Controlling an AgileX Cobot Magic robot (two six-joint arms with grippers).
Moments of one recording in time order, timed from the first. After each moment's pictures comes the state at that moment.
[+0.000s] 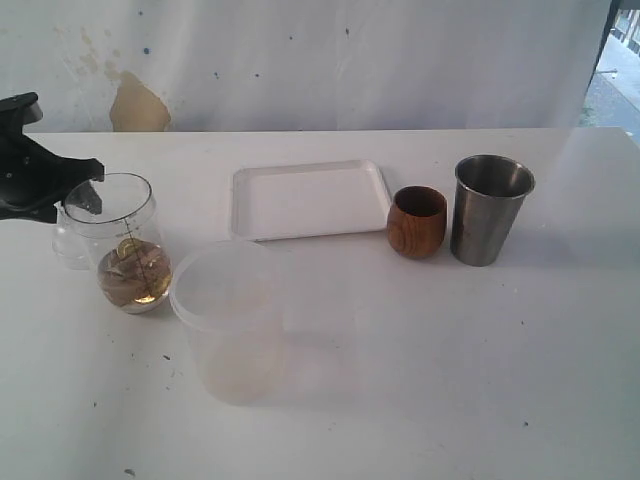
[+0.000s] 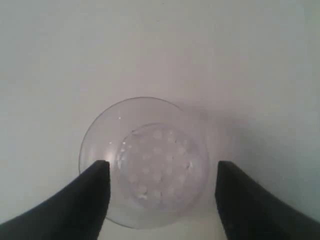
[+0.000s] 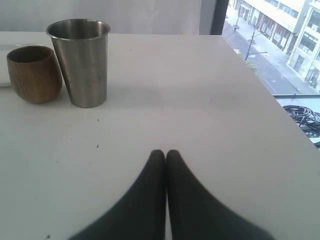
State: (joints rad) left arm 0.04 1.99 -1.35 -0.46 0.57 0.31; right arm -0.05 0.00 0.00 -0.08 0.34 -0.01
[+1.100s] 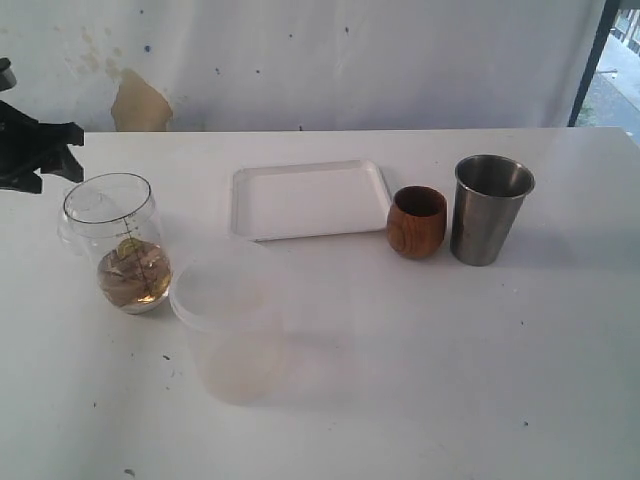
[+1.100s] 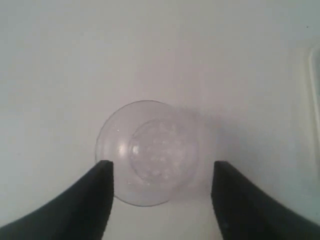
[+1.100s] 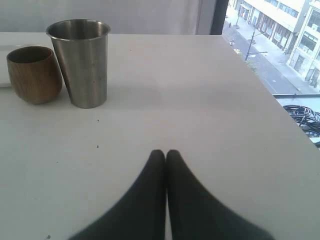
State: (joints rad) left arm 0.08 1.98 -1.46 -0.47 0.66 0.29; right arm -0.05 0.00 0.00 -0.08 0.34 -0.01
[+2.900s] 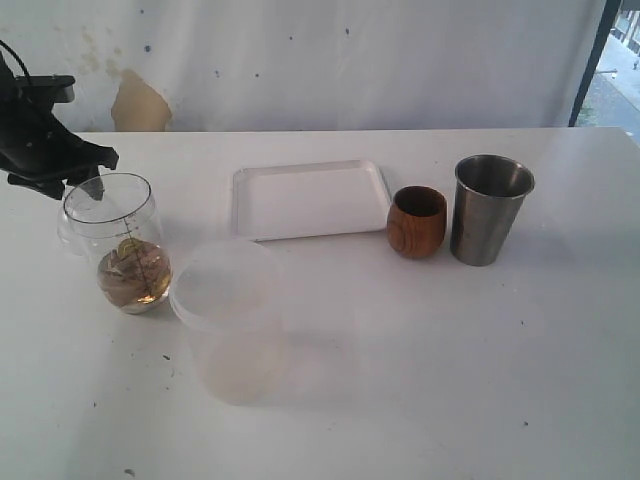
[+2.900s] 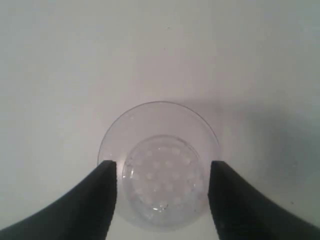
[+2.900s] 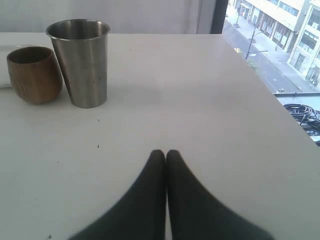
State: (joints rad) left arm -0.01 2.15 -1.71 -0.15 0.83 0.18; right arm -0.05 0.00 0.00 -0.08 0.34 0.00
